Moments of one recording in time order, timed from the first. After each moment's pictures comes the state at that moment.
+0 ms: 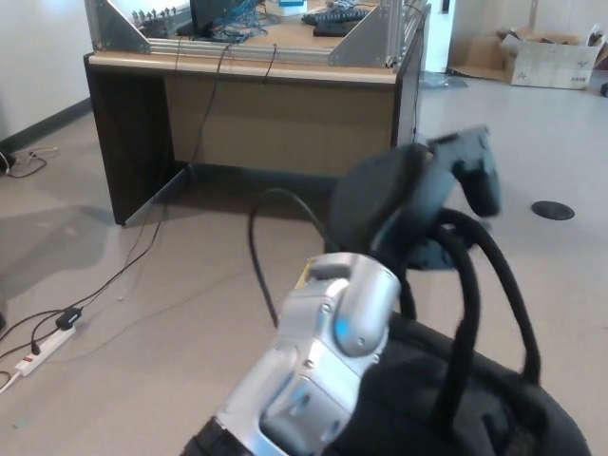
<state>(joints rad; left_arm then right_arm) -0.96 0.04 -0.41 0.14 0.60 0.23 0.19 -0.13 -0.30 -0.05 1.02 -0.08 -0.66 0.08</state>
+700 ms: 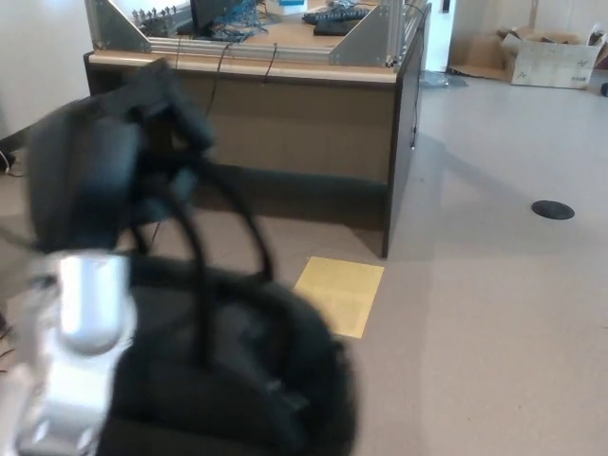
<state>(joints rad) -0.66 0.35 0.07 -0.09 0.56 -0.05 0.34 -0.13 -0.30 -0.05 1.02 -0.08 -0.66 0.09</state>
